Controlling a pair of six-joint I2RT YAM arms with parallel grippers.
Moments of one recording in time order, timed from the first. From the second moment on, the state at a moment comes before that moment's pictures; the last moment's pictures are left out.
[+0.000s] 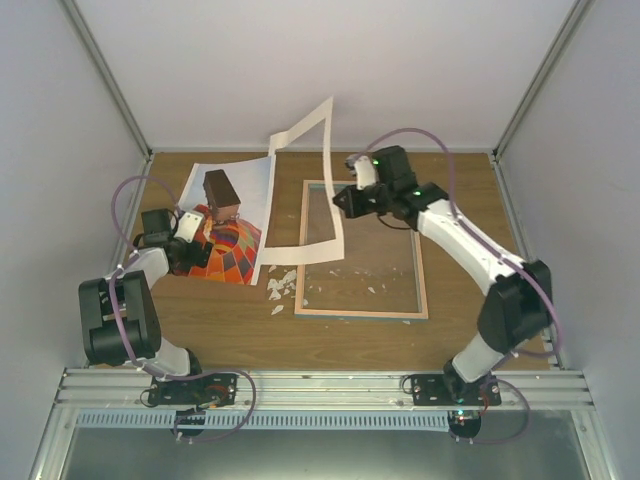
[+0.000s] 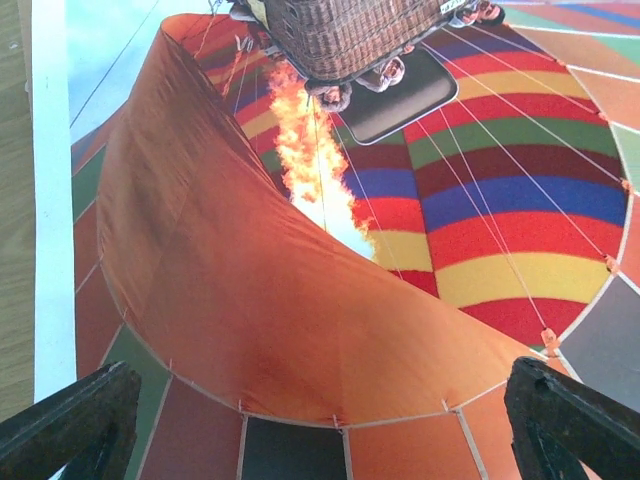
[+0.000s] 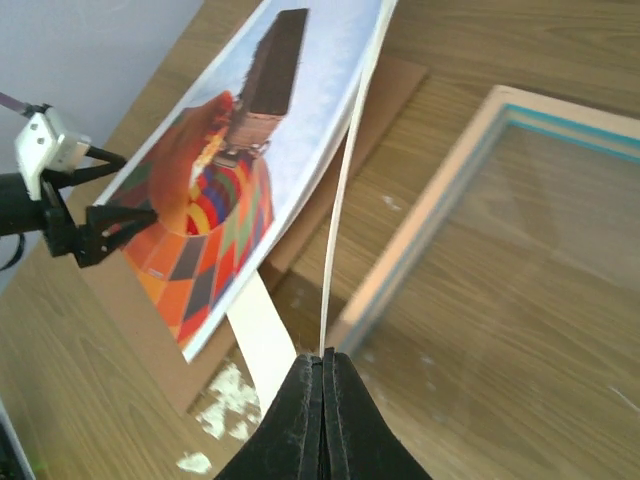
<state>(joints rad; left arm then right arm) 0.26 1.50 0.74 -0.14 0.22 0.51 0.51 1.67 1.44 -0.48 -0.39 0.24</state>
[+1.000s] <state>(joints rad) 0.23 1.50 0.80 -0.17 0.24 0.50 -0.11 1.40 0.87 -0.61 -0.79 0.00</state>
